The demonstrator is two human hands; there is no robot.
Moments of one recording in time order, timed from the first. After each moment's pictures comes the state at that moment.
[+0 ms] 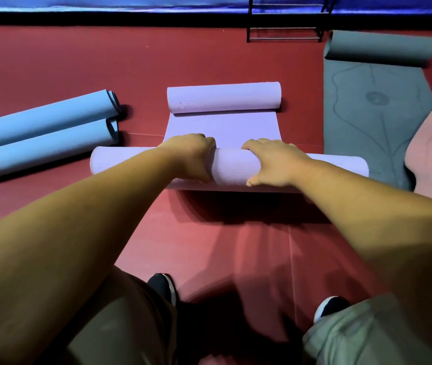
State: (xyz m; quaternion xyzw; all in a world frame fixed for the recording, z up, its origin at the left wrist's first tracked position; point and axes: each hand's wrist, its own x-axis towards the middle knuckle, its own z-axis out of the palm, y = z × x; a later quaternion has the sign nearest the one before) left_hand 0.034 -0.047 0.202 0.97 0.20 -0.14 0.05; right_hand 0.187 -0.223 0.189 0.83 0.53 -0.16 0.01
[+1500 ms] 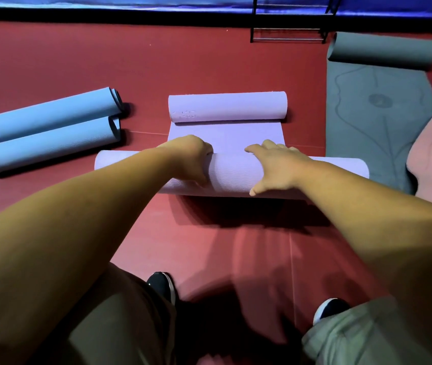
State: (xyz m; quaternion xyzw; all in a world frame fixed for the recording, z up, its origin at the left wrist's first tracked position) left_hand 0.025 -0.043 0.202 0.96 0.21 -0.17 0.05; right_hand 0.183 -0.225 0.186 0.83 0.52 -0.17 0.05
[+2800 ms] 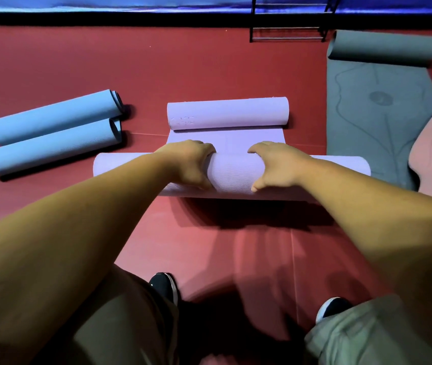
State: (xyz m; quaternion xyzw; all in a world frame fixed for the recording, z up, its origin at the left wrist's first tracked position) left_hand 0.018 -0.042 0.195 0.97 0.20 -0.16 0.07; right_hand 0.189 -0.224 0.186 0.83 0.53 -0.18 0.00
